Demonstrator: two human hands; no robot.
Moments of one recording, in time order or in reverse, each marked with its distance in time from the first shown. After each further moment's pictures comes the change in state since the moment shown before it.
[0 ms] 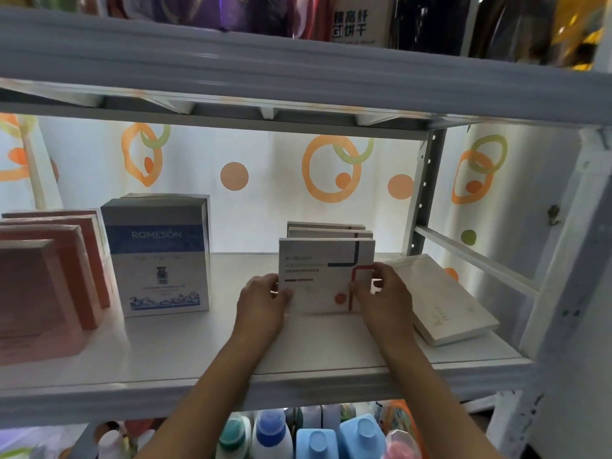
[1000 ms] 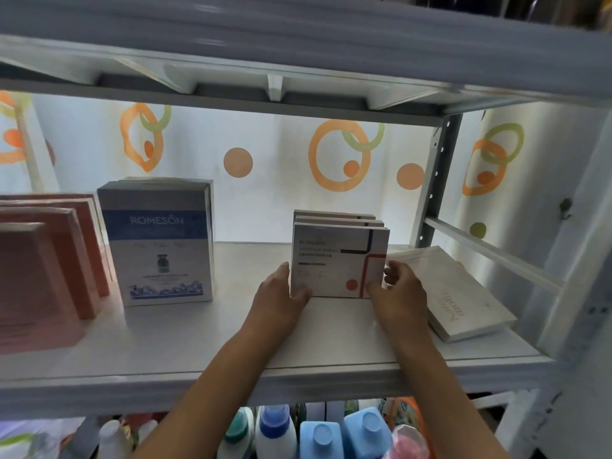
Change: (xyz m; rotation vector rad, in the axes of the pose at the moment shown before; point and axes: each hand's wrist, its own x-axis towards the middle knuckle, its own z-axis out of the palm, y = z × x) left_hand -0.001 -0.003 0.011 -0.014 -0.140 0.038; right_hand -0.003 -0.005 -0.002 -0.044 -0.009 0.128
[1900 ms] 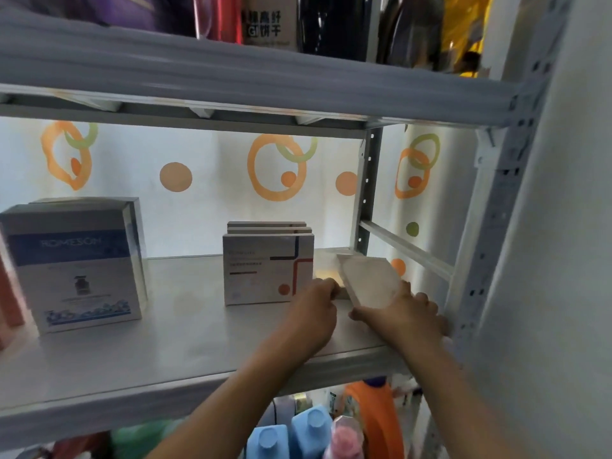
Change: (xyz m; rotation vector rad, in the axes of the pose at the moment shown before) left_hand -0.021 0.101 0.100 0.154 -0.215 0.295; right_hand 0.010 0.042 -0.112 -0.779 -0.067 0.259
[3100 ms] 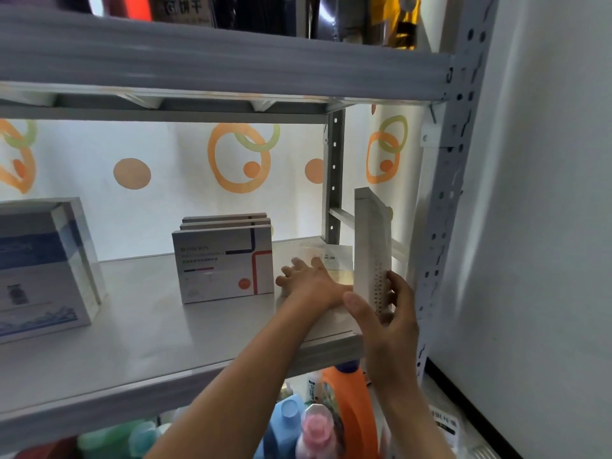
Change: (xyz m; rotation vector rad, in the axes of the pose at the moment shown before) left_hand 0.072 0.041 0.063 0.464 -0.219 -0.375; right_hand -0.046 0.044 0.008 1.118 0.303 -0.280
